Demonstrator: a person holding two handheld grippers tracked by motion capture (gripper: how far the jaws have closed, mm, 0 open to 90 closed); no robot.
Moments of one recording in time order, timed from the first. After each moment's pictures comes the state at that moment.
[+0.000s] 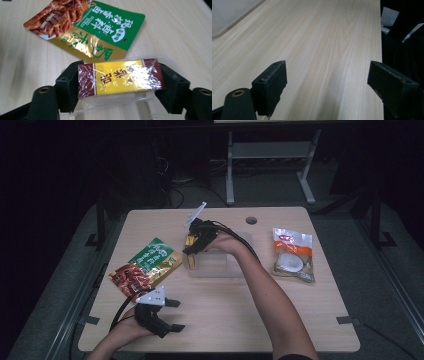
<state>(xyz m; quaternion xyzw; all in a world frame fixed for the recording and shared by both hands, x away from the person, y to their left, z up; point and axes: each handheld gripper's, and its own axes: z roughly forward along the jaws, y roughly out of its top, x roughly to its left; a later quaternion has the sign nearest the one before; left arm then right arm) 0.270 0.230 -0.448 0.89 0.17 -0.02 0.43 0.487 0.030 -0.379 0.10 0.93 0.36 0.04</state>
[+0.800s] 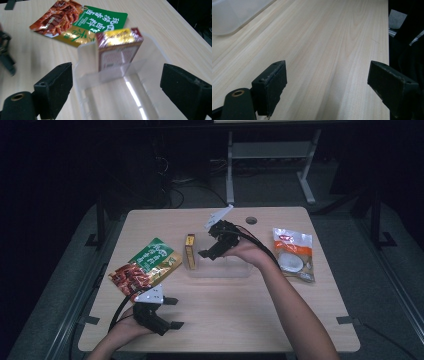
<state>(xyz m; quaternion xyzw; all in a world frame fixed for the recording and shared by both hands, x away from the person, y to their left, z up) 0.273 0.235 -0.447 0.88 0.19 0.00 0.43 0.434 -0.035 -0.351 0.17 0.90 0.39 0.10</state>
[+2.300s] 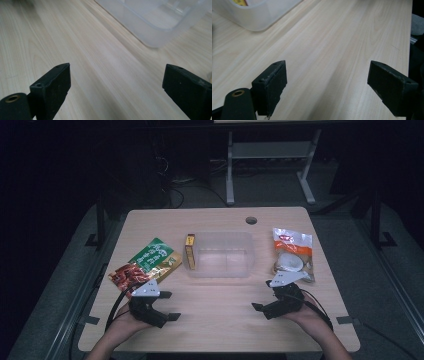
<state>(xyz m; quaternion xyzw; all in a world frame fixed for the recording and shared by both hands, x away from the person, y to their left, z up) 0.281 0.244 -0.435 0.88 0.24 0.04 0.41 0.283 -0.182 -0.430 0.31 0.86 0.39 0.11</state>
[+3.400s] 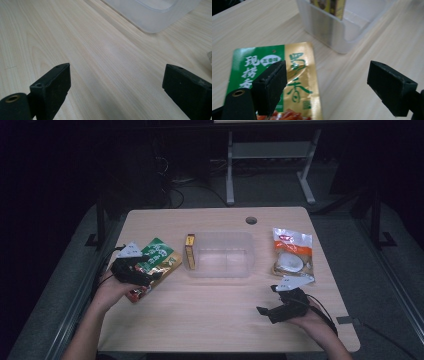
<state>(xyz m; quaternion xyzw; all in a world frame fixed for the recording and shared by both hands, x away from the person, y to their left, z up) 0.358 0.288 -0.385 0.86 0.31 0.15 0.38 0.276 -0.195 -0.442 0.33 0.85 0.40 0.10</state>
